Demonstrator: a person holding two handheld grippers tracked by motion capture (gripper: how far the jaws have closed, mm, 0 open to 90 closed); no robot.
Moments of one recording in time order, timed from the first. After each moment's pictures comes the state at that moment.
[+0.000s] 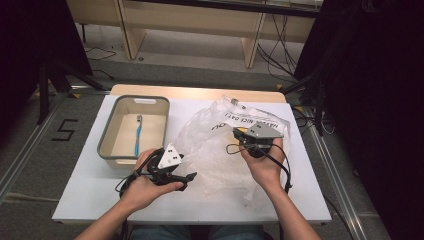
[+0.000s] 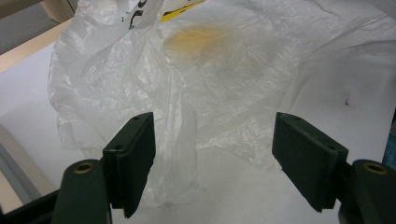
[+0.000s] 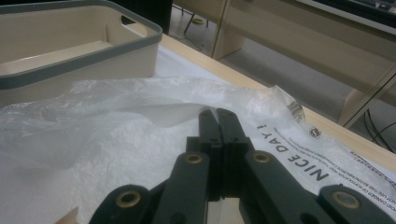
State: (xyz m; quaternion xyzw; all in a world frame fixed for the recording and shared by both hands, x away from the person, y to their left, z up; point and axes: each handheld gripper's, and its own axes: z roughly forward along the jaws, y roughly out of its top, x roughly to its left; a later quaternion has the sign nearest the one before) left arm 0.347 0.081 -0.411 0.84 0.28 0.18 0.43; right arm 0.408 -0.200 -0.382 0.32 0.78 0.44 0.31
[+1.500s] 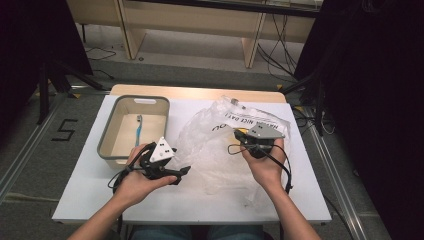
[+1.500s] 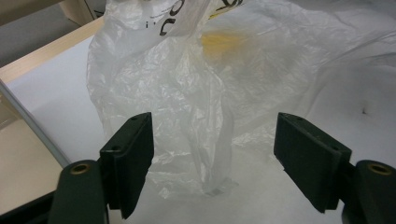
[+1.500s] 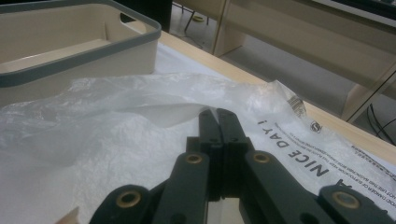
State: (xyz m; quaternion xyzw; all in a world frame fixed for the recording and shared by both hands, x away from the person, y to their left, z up) left arm 0.352 0.096 -0.400 0.82 0.30 0.19 0.44; right arm 0.408 -0.203 -0.384 0.33 0.78 0.44 0.30
